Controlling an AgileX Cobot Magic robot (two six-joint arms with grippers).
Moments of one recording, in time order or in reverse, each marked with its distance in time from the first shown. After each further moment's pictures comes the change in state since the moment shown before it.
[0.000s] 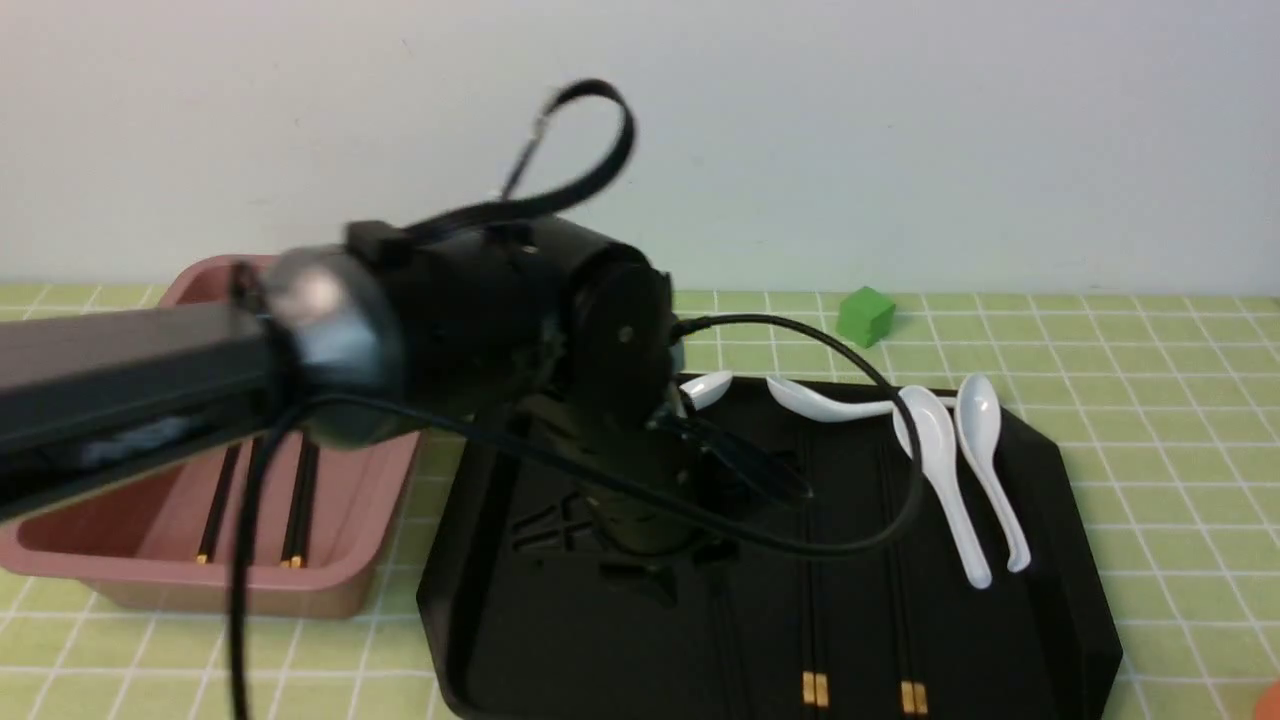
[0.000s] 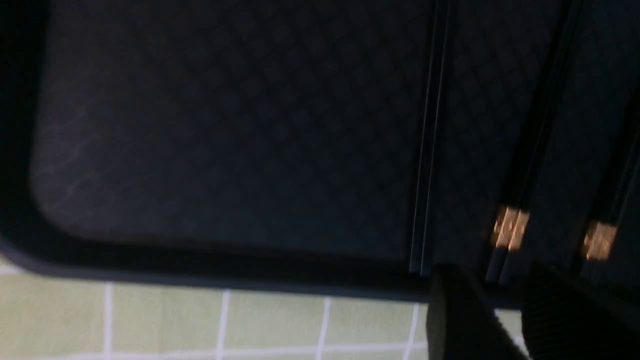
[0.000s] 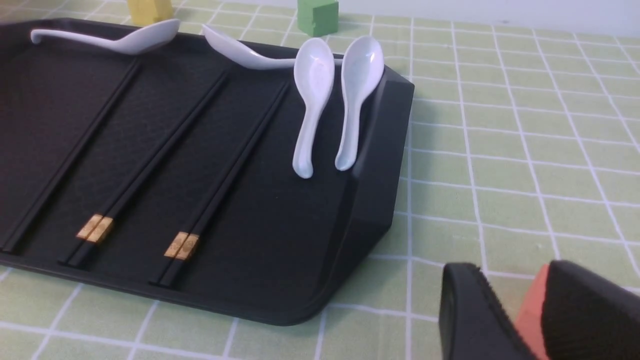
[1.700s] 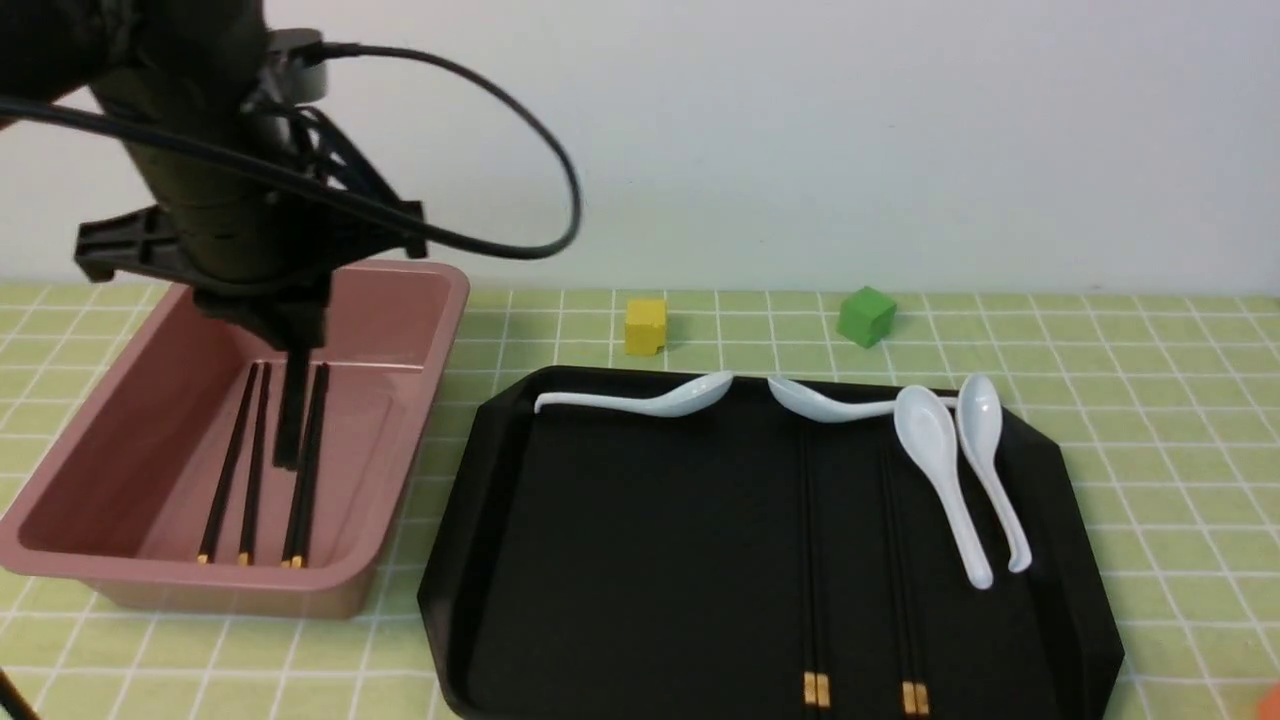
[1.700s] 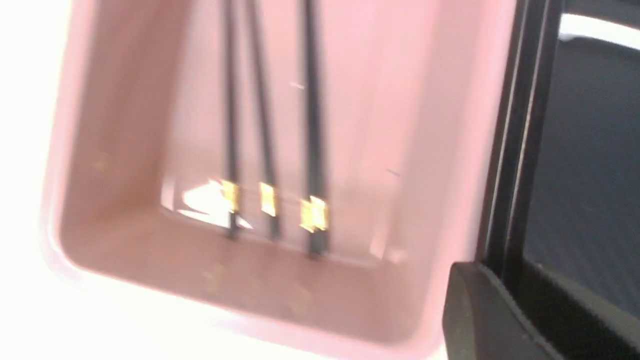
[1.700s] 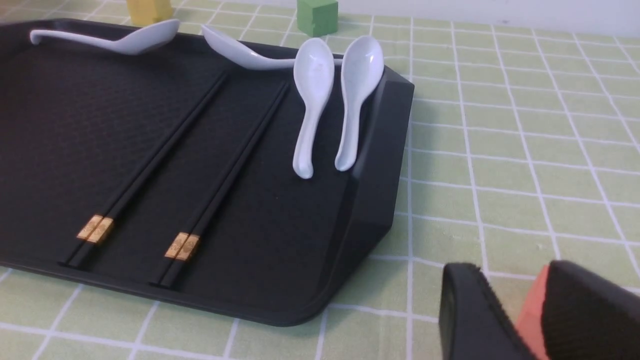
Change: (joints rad) right arm 0.000 0.000 0.000 0.001 0.000 0.000; left arm 0.417 -0.213 -0.129 0.298 0.311 0.293
